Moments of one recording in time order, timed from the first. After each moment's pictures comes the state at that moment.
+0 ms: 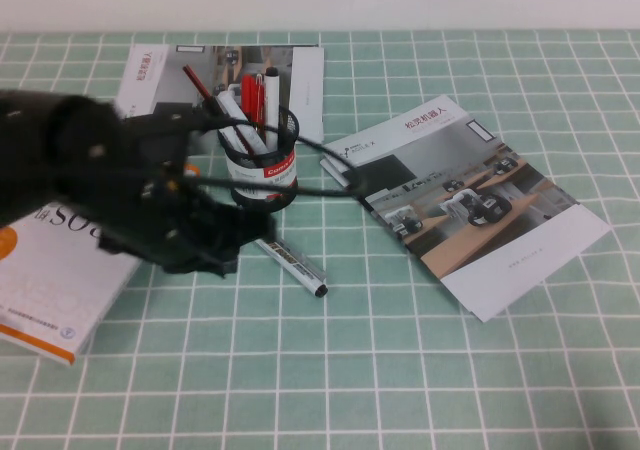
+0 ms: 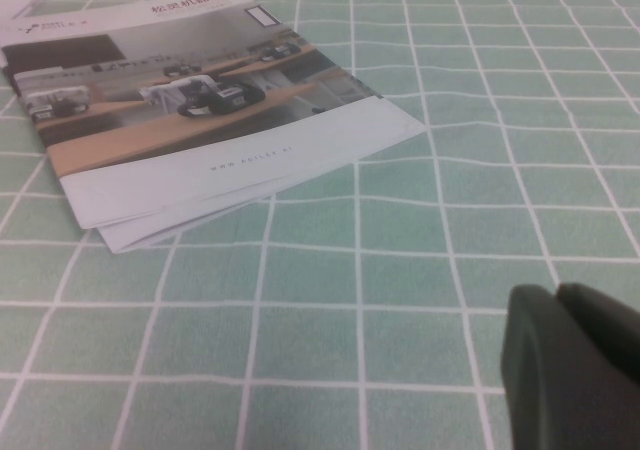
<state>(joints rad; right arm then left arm) 0.05 -0.01 0.03 0.02 0.35 -0.01 -0.50 1.53 -1.11 -0.17 0.77 -0.24</state>
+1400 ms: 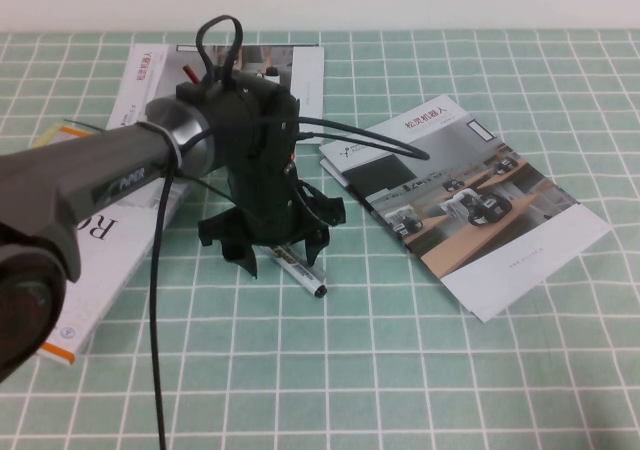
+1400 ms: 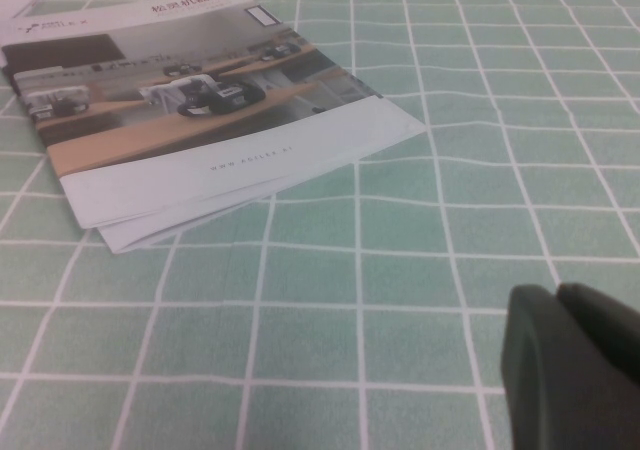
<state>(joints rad) 0.05 -0.01 0.03 0.02 0.35 -0.01 -0.59 2.12 -1.68 0.02 1.03 -0.65</state>
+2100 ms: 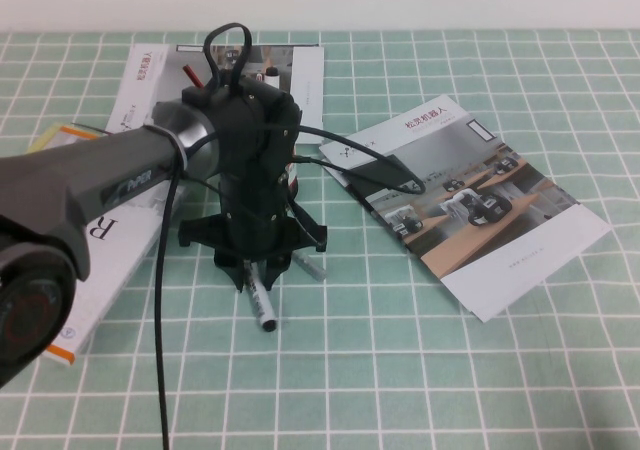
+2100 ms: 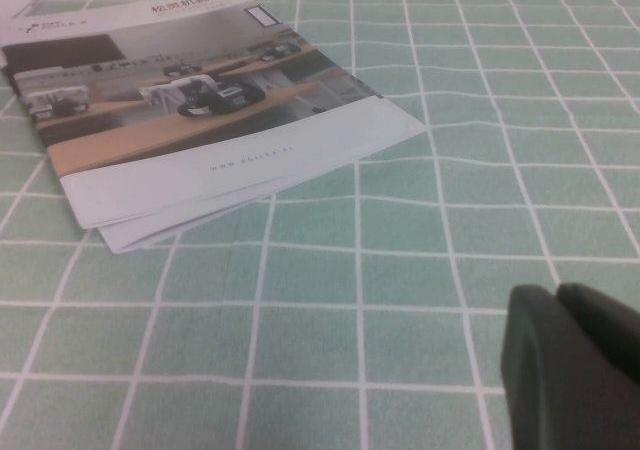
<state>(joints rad) 0.05 -0.01 0.03 0.02 0.35 -0.01 -0.59 2.15 -1.69 0.09 1.17 -0.54</state>
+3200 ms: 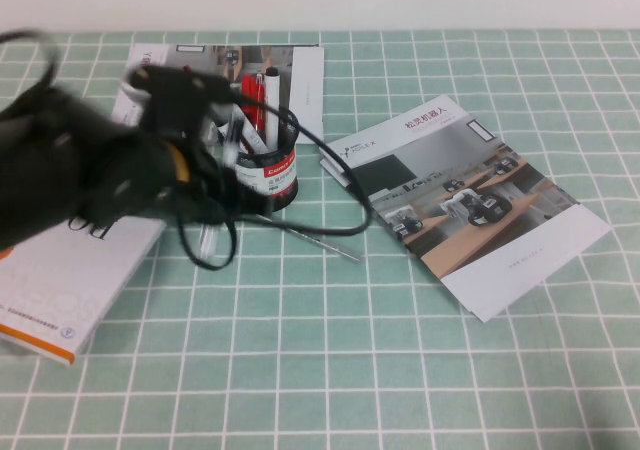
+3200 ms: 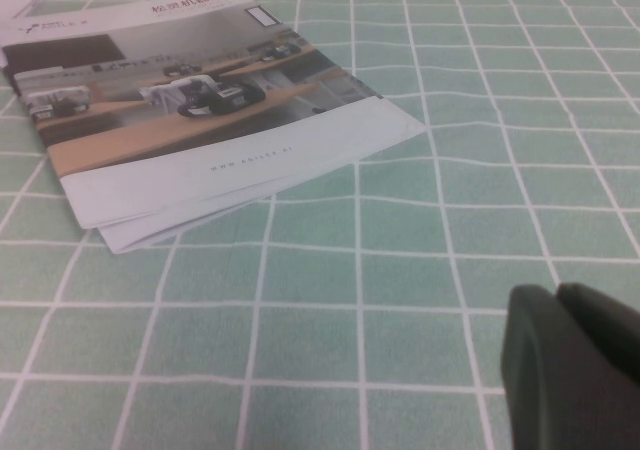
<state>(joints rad) 0.05 -0.01 0.03 0.02 0.35 -0.01 -0.56 1.56 -1.11 0.24 0.51 -0.33</state>
